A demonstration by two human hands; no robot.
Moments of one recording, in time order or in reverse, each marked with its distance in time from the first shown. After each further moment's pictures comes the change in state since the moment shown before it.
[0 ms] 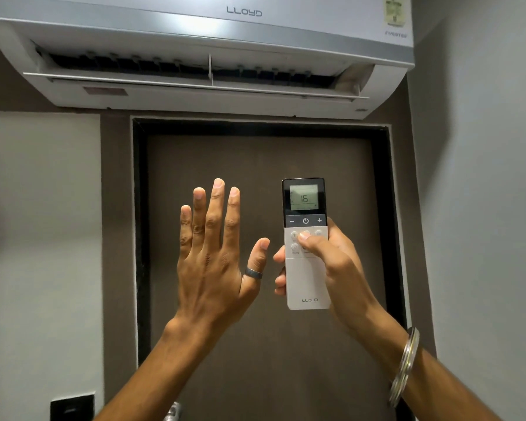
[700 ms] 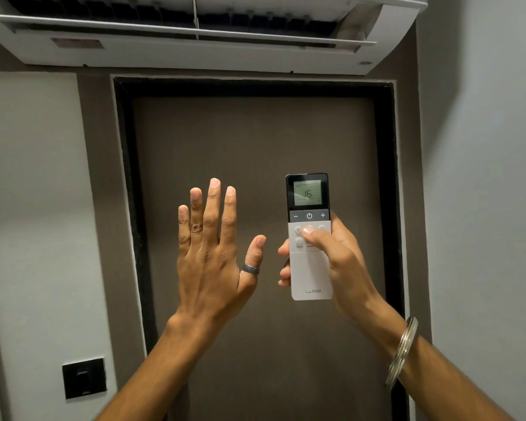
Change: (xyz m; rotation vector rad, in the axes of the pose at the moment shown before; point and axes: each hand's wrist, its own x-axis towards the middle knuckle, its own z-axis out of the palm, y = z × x) left_hand -0.047 -0.005 0.017 0.018 -0.110 -0.032; right_hand -0.019 0.044 -0.010 0.040 0.055 0.078
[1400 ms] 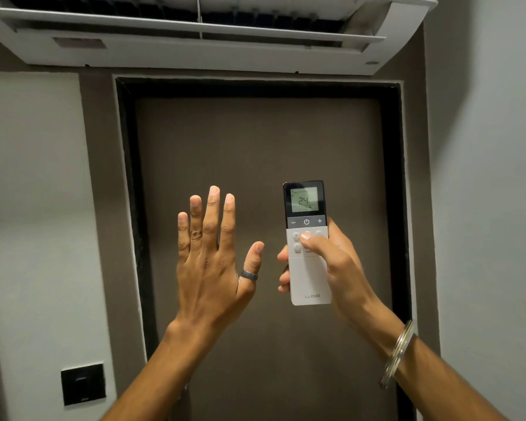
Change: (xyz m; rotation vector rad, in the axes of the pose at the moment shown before) left_hand -0.005 -0.015 0.017 0.033 -0.010 -0.003; right_hand 0.013 0.015 0.001 -0.028 -0.020 0.047
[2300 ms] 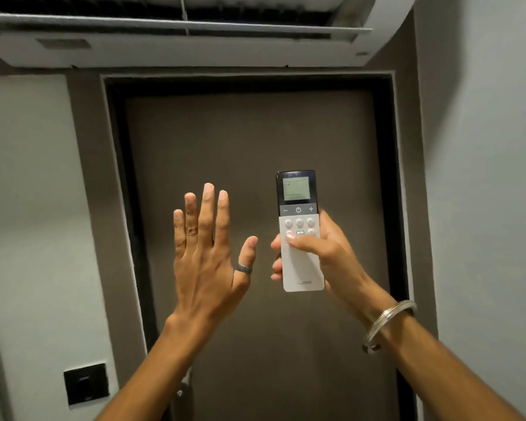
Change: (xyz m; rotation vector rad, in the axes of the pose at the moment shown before) left_hand 0.003 0.005 0.001 -0.017 -0.032 0.008; right_hand 0.002 -0.011 -0.009 -0.001 -0.055 0.046
